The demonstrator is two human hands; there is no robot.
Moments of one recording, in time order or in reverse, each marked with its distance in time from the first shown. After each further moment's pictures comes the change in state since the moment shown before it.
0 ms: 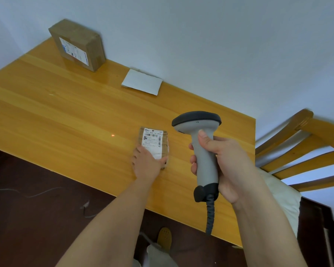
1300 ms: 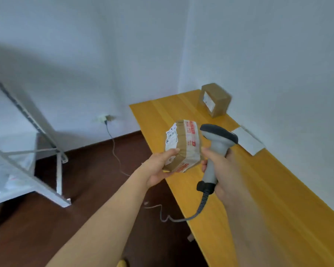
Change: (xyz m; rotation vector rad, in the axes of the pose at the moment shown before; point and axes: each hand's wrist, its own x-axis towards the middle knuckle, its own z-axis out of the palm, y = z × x) left_hand -0.148 -0.064 -0.211 -1.293 0.073 -0.172; right_hand -0.027 0.029 0.099 -0.234 -0.569 -0.193
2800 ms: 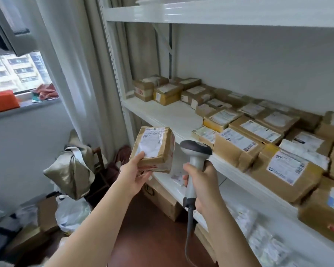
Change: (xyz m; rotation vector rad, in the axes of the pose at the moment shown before) left_hand -0.709 0.028 -1.079 -1.108 1.297 0.754; right_hand -0.580 0.365 1.070 -0.401 -1.251 0.127
